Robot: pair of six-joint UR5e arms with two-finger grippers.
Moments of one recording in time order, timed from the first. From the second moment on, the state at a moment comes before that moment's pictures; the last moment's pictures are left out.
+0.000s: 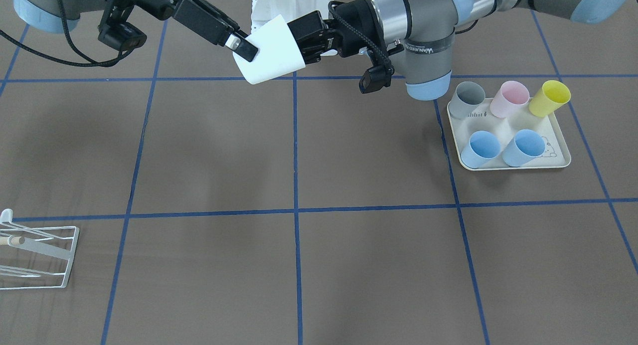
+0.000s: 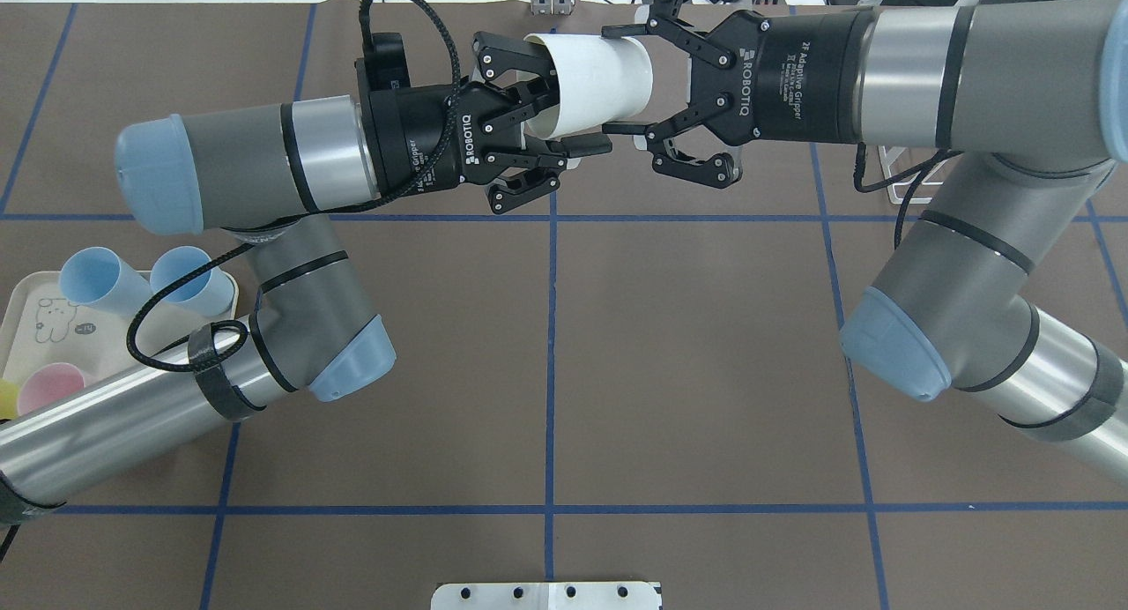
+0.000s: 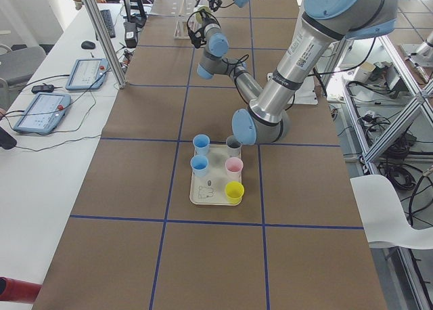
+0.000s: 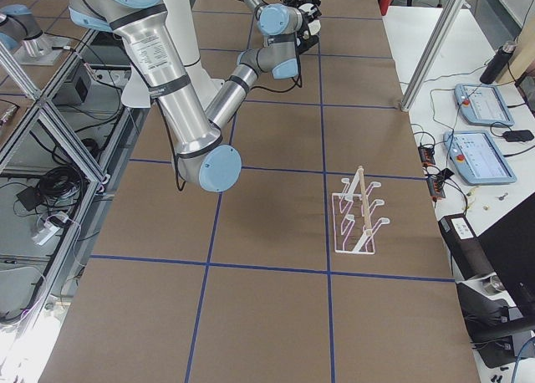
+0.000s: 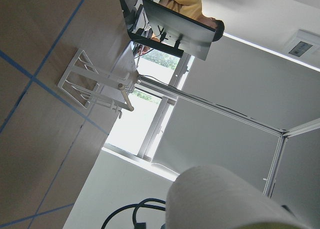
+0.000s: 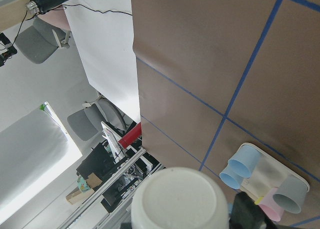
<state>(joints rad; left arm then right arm) -0.65 -2.28 -1.53 -3.15 -1.81 -2.37 0.80 -1.07 1.96 -0.63 1.95 2.70</state>
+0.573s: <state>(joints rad) -0.66 -2.28 -1.54 -3.15 -1.82 -2.37 0.86 -1.13 1.98 -0.63 2.03 2.70</state>
